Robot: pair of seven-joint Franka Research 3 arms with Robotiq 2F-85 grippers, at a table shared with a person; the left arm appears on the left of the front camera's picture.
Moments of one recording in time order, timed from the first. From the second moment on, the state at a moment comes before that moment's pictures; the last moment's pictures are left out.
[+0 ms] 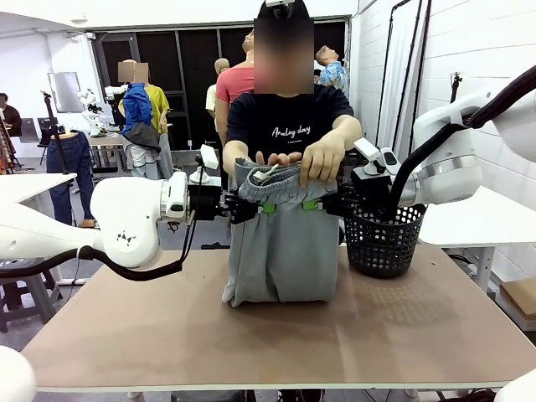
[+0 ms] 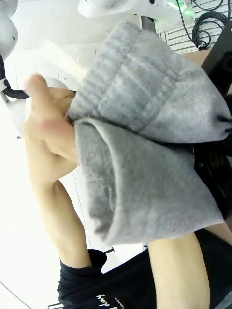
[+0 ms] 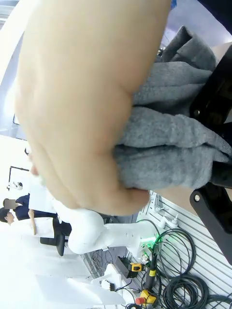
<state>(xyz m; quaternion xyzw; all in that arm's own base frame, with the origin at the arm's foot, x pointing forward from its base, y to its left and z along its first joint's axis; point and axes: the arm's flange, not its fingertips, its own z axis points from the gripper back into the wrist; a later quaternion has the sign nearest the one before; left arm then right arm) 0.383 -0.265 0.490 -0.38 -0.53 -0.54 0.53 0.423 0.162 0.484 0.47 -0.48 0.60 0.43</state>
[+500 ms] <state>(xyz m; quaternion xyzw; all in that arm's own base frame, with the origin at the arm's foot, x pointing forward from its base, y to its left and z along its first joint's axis) 0.383 -0.265 0.489 -0.38 -0.53 -0.54 0.53 0.423 0.161 0.485 0.47 -0.48 0.60 0.43</state>
